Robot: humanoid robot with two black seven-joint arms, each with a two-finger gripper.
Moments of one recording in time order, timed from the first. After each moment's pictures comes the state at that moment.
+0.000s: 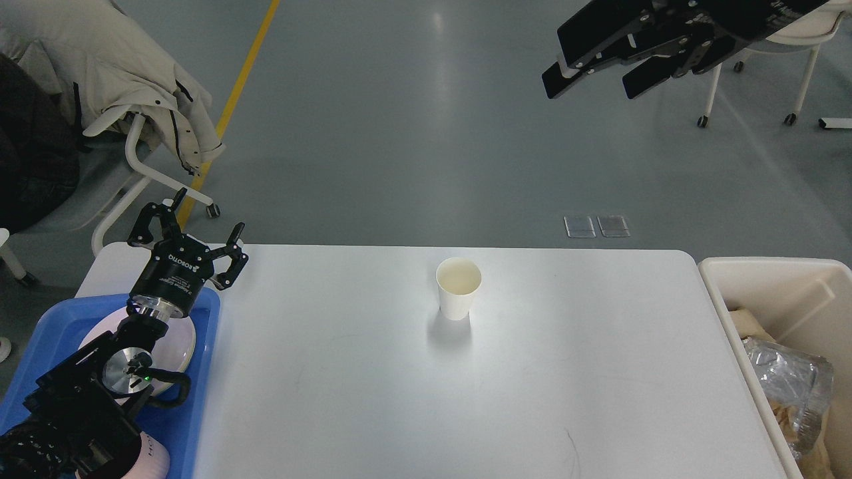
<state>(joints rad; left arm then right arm) -0.60 0.26 -0.79 -0.39 -0.03 -0.74 -0.44 2.56 -0.52 -0.98 1.32 -0.38 0.96 0.19</state>
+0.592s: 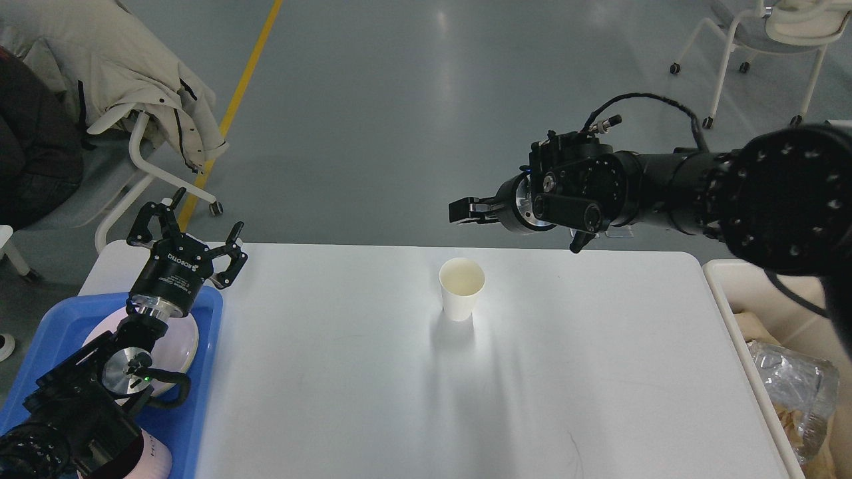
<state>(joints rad) -0.60 0.26 -0.79 -0.39 -0.03 -0.74 -0.44 1.61 0.12 -1.09 0.78 -0.03 0.20 -0.06</state>
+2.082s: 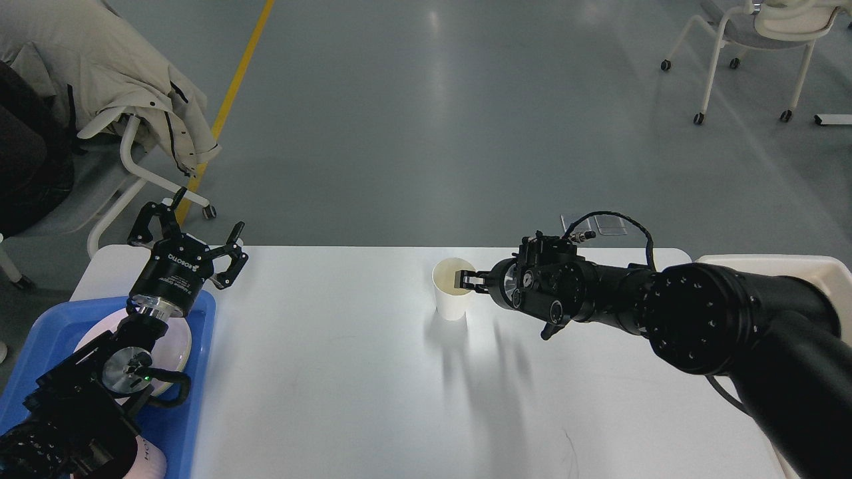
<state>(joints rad) -0.60 0.26 -0.79 -0.39 -0.03 -0.74 -0.44 1.29 0.19 -1.08 0.59 -0.03 0.07 -0.06</state>
